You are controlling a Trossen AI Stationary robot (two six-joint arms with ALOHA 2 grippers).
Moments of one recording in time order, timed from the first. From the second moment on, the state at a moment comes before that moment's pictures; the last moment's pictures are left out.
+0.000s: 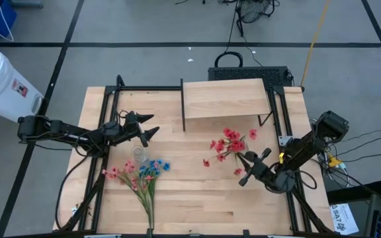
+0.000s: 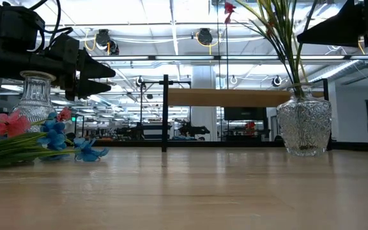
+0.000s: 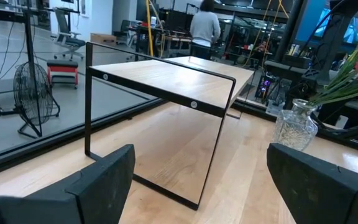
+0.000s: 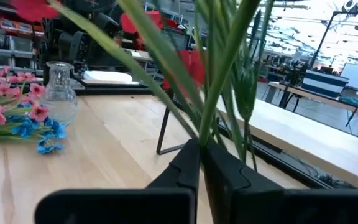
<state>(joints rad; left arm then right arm) 0.14 1.02 0.01 1.00 -0.29 -0.21 0.86 1.51 0.37 1.17 1.57 -0.21</state>
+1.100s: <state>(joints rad) 0.14 1.02 0.01 1.00 -0.29 -0.21 0.87 1.37 0.22 1.29 1.57 0.02</state>
